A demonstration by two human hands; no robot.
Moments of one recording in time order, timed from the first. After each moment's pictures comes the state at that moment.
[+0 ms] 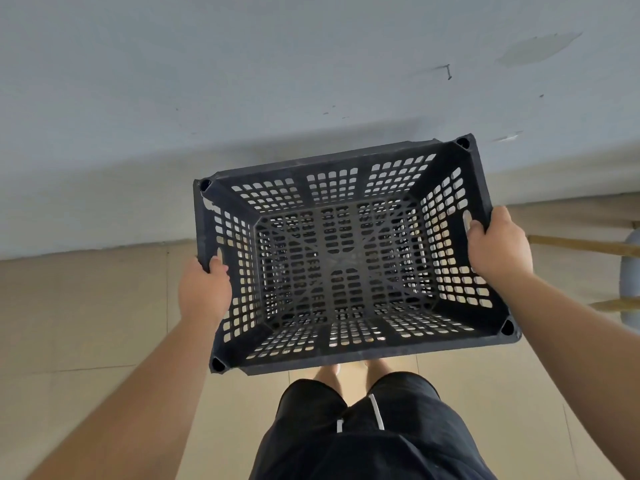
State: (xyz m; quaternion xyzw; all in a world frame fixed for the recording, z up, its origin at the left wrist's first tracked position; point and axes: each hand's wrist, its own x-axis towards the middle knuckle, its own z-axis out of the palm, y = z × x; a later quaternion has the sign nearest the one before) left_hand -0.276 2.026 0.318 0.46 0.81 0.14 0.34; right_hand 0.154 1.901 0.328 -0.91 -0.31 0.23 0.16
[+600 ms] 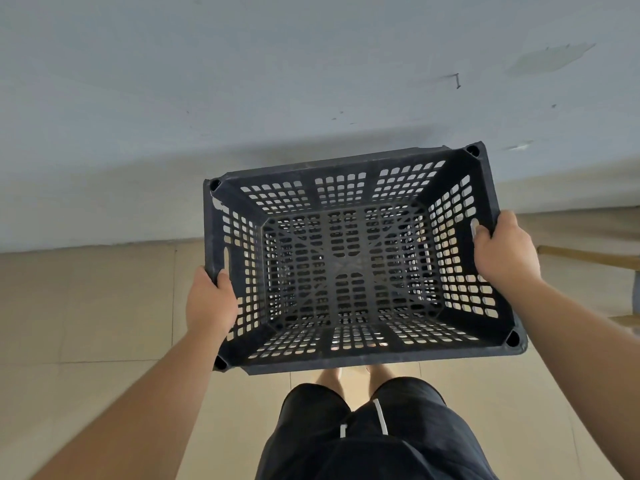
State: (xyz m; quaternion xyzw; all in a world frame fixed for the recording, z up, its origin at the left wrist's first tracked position) left_hand -0.277 2.004 0.325 0.48 0.81 0.08 0.31; right_hand 0.161 1.909 0.330 -0.90 -0.32 0.25 0.14
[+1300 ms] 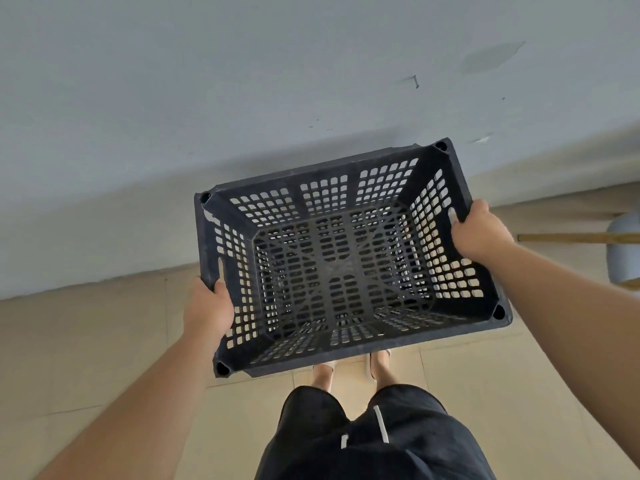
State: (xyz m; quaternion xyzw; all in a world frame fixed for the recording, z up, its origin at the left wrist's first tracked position) left_hand -0.281 2.008 0.328 0.47 0.81 0.07 0.35; right_hand 0.147 1.910 0.352 -0.91 -0.26 0.31 0.08
